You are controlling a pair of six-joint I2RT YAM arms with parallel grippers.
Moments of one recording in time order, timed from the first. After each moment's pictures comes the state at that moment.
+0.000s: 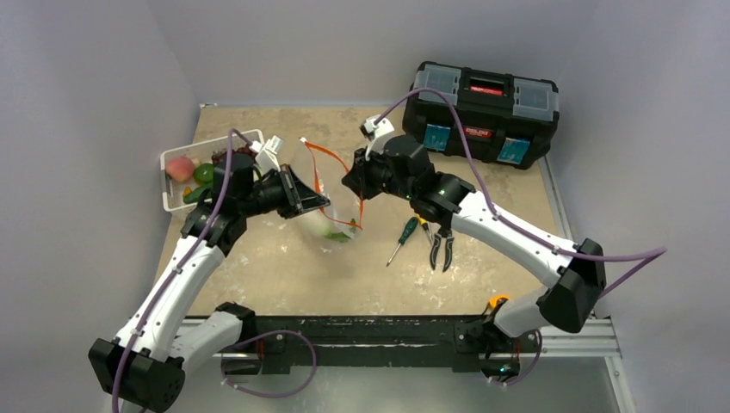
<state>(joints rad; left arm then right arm) -0.31 0.97 0.96 -0.44 0.59 -0.84 0.84 1.47 1.32 -0.24 -0.06 0.35</state>
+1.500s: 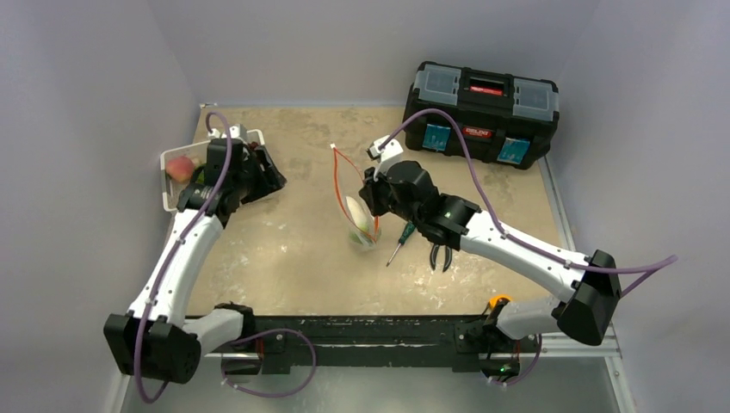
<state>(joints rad) -0.18 1.09 1.08 -0.65 0.00 -0.53 0.92 1.34 1.16 -0.22 0.22 0.27</state>
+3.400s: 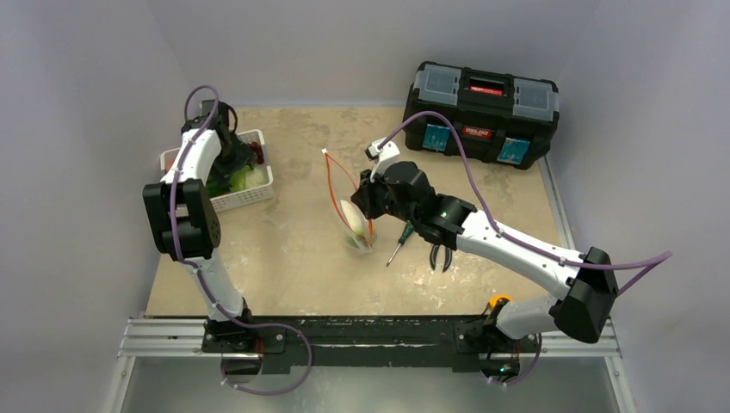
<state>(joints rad) 0.14 1.91 1.61 -0.88 -0.15 -0.65 0.92 1.35 1.14 -0.19 0.13 0.37</state>
